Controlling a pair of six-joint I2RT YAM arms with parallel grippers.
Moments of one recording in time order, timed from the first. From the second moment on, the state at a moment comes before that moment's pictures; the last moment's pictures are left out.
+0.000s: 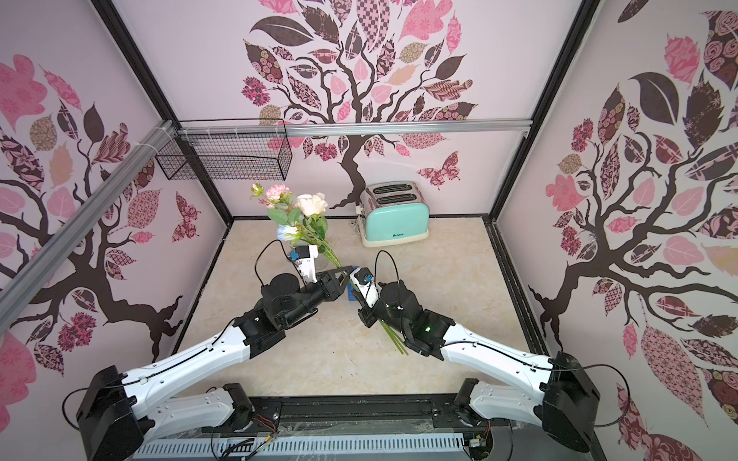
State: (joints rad) left arm -0.83 1.15 0.78 0.24 -0.07 -0.85; right arm 0.92 1.14 0.75 0.07 0.10 0.00
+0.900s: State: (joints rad) left arm -0.86 1.28 0.88 0.13 -0.26 -1.05; right arm 0.95 1.27 0.76 0.17 0.32 -0.15
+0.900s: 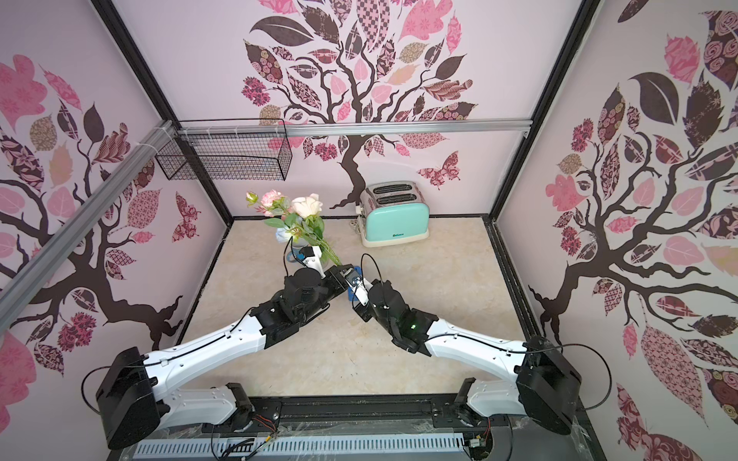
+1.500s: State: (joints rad) left arm -0.87 0.93 0.84 -0.12 -0.18 -0.81; right arm 0.83 1.23 0.78 -0.07 0.31 0.15
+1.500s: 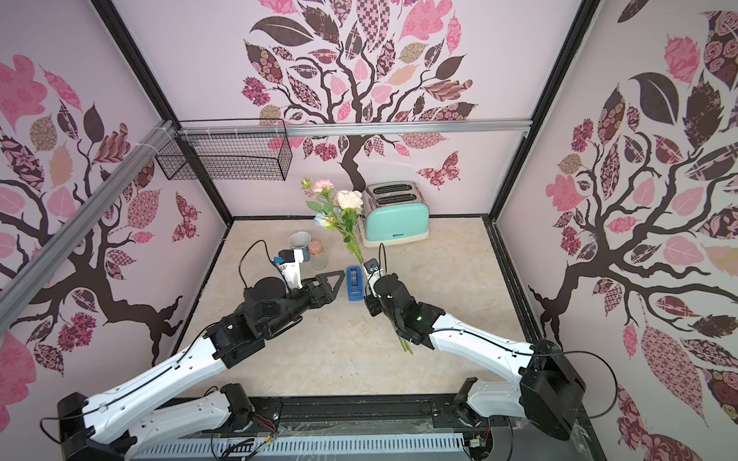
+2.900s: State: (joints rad) left arm -0.77 0.72 0.69 -0.35 -0.32 -0.57; right arm 0.30 1.10 0.44 -0.10 0.19 0.49
